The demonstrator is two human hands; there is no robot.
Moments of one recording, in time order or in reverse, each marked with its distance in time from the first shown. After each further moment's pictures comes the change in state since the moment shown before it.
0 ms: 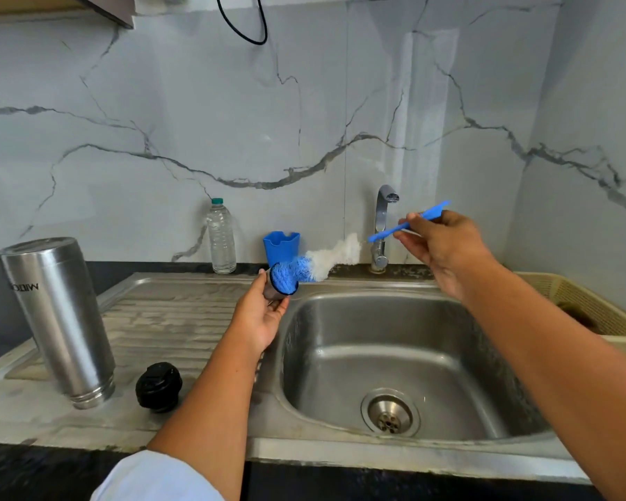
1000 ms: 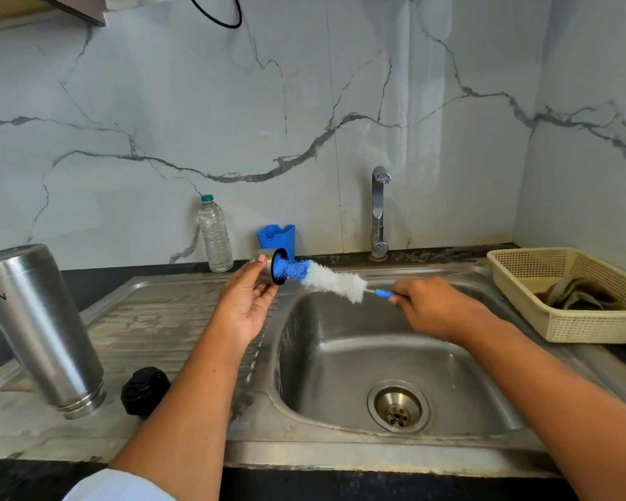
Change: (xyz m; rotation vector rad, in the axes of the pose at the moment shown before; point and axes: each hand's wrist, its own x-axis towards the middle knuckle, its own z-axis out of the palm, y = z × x) left_hand -0.001 0.008 -0.002 0.084 -0.114 0.140; right_hand 0.008 0.093 -0.058 -1.480 -0.492 -0.381
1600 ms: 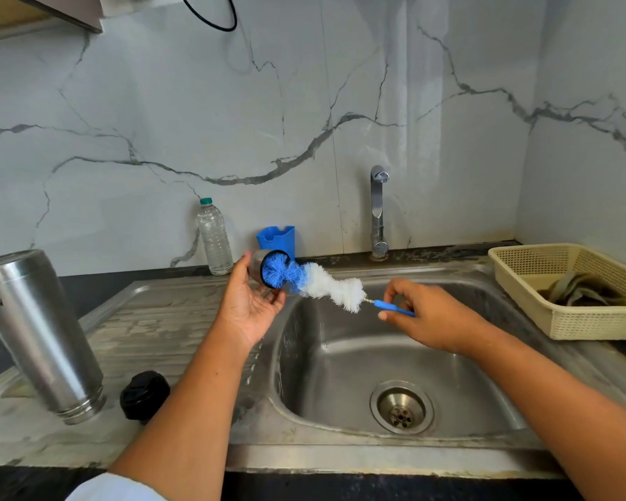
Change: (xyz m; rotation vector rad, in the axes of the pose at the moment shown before) left_hand -0.004 -0.003 0.008 -0.086 -0.023 -0.104; right_hand -0.017 -0.004 0.010 0.309 -0.006 -0.011
